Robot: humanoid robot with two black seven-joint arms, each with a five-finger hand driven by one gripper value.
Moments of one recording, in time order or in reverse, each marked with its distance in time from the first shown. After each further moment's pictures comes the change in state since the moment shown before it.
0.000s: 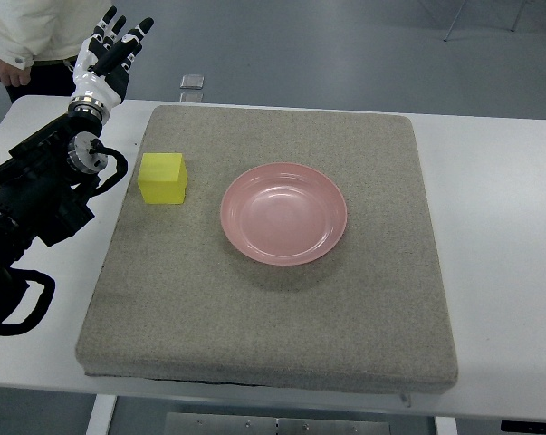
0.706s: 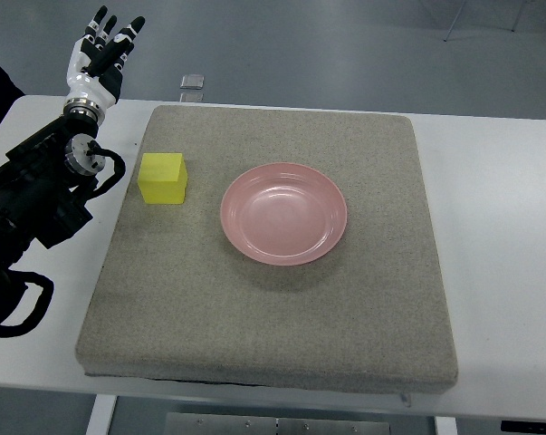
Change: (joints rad) left arm 0.009 0.005 -0.008 0.001 -0.011 0.006 -0.026; right arm 0.000 0.000 0.000 0.000 0.000 0.000 0.000
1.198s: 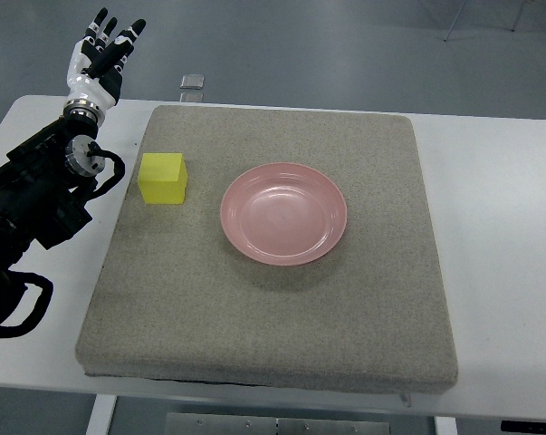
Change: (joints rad) left arm 0.001 0.001 0.006 0.000 0.005 0.008 0.000; right arm 0.000 0.000 0.000 0.000 0.000 0.000 -0.001
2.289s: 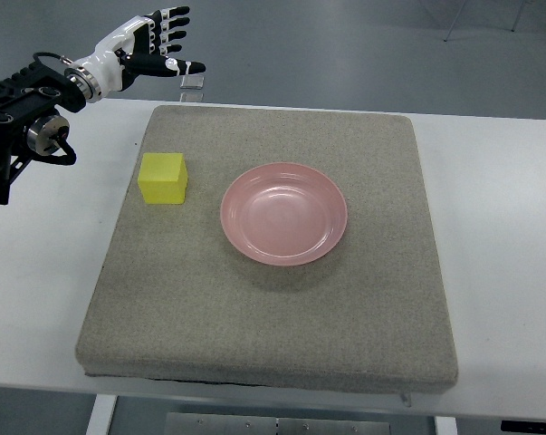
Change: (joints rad) left arm -0.180 0.322 0.627 -0.422 0.416 -0.119 0.020; right arm 0.000 0.000 0.000 0.000 0.000 0.000 0.001
